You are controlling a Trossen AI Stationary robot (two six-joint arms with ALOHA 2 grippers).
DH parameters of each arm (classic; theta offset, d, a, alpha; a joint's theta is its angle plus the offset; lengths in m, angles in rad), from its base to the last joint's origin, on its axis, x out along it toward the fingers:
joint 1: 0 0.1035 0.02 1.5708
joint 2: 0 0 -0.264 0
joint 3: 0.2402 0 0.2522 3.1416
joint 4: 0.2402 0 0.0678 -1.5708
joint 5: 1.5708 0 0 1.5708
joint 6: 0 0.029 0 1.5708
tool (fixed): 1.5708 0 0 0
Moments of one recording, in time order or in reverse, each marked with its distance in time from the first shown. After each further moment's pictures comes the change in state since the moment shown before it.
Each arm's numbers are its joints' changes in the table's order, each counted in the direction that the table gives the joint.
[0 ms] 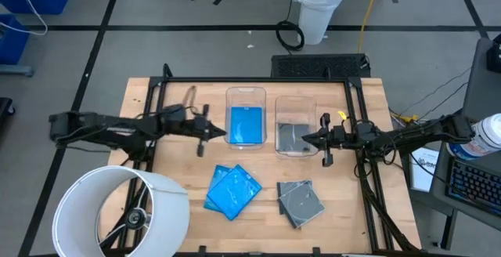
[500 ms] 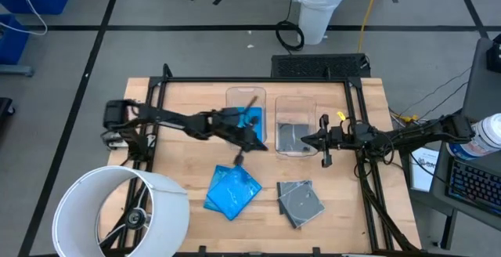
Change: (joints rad) left arm -0.145 -0.597 0.598 0.106 0.137 0.106; right arm 0.000 0.000 0.000 0.062 -0.002 0.023
